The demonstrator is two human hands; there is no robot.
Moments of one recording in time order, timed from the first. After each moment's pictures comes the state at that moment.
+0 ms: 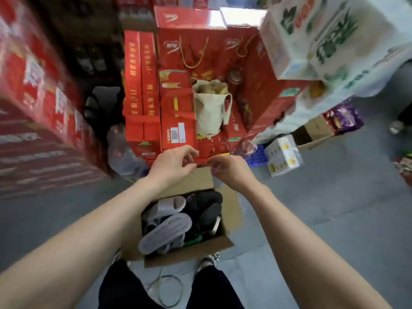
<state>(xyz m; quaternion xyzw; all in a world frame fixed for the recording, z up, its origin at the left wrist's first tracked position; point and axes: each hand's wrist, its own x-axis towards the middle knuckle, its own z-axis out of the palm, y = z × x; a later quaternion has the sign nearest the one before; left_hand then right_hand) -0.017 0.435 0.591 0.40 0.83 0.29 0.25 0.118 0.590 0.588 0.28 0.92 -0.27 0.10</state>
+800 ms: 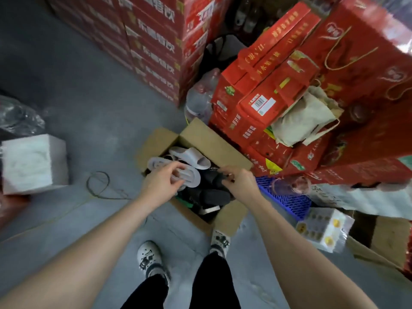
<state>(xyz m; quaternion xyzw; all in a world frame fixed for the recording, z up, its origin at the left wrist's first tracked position) 0.221 0.322 0.450 -0.05 0.90 0.38 0.20 0.179 0.566 0.465 -0.03 0.94 -0.24 0.25</state>
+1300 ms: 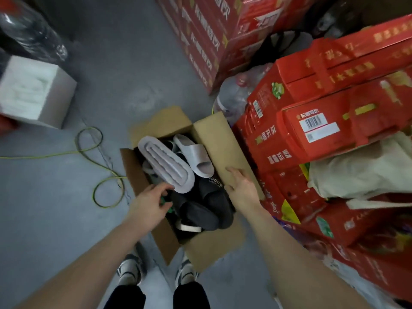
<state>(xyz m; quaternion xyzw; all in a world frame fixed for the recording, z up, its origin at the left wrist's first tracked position) 0.241 0.420 0.286 -0.29 0.86 0.37 0.20 0.068 0.623 0.269 -0.15 0.91 -0.18 0.33</state>
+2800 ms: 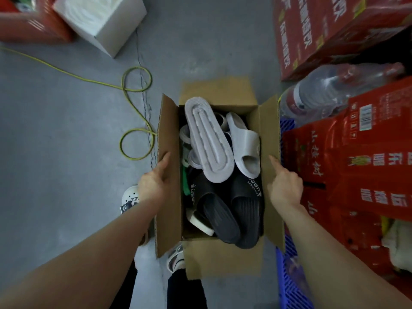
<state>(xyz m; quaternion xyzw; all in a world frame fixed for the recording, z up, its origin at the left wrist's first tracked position) 0.307 0.412 0.149 -0.61 0.70 0.35 0.11 0.044 0.575 0.158 -0.29 0.92 0.08 0.26</state>
